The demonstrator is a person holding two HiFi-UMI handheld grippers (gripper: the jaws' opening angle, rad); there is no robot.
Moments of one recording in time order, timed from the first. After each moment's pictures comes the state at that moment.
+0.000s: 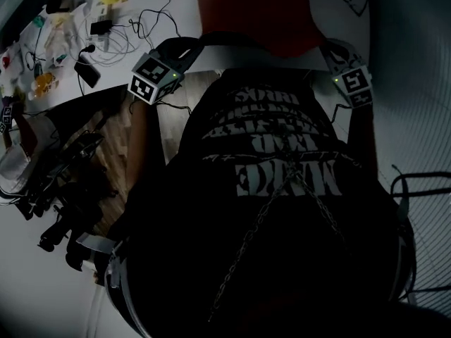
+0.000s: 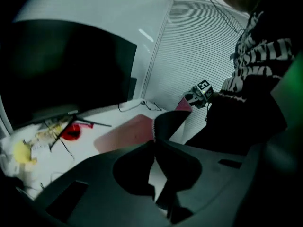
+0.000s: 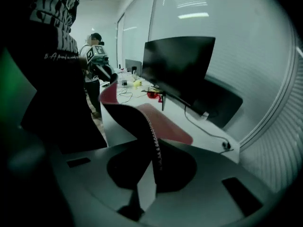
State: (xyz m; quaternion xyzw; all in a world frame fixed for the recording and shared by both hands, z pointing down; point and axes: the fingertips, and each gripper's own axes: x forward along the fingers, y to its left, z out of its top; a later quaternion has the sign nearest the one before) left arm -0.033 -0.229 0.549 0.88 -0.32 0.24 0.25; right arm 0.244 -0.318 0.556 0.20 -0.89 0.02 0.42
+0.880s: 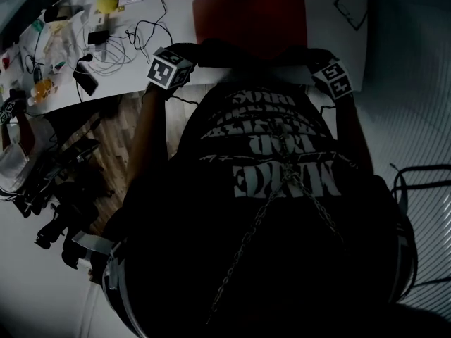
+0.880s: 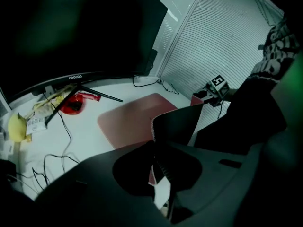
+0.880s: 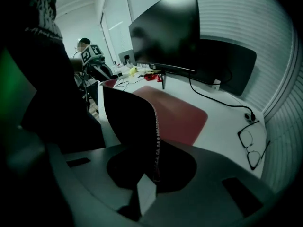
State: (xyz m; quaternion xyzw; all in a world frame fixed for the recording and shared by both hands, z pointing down) left arm -0.036 -0.270 0.654 0.81 -0.34 0.32 0.36; right arm 0.248 -0.339 0.672 0.15 -0.86 0.16 0.46
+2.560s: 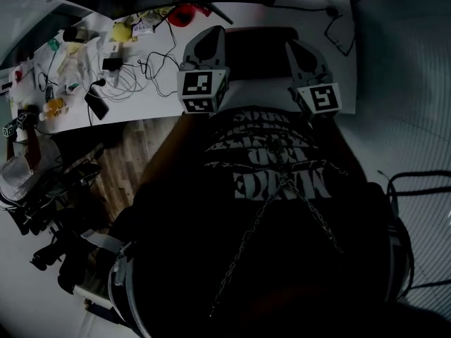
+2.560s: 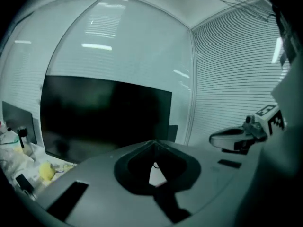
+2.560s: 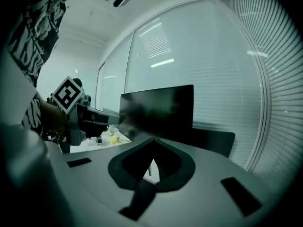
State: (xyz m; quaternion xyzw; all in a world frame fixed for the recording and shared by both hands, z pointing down) left arm -0.016 -0.391 0.433 0.77 -0.62 0.06 0.12; right arm 0.130 -0.402 0.437 0.33 -0.94 0.01 0.12
